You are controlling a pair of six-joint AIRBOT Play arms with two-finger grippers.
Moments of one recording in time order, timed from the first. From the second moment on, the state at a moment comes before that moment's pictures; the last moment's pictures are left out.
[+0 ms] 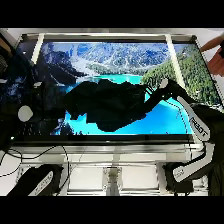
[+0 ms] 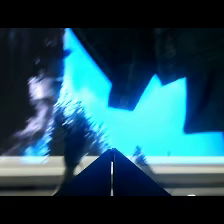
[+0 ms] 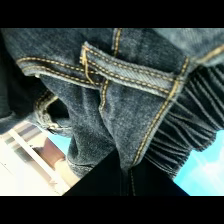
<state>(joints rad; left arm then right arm) -0.15 -0.83 0.79 1.50 -1.08 -1.73 0.09 -1.71 1.25 -1.11 1.33 0.91</state>
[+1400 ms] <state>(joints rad) -0.14 -1.32 0.80 0.96 -0.48 -1.44 0.07 -1.69 1.26 -1.03 1.40 0.94</state>
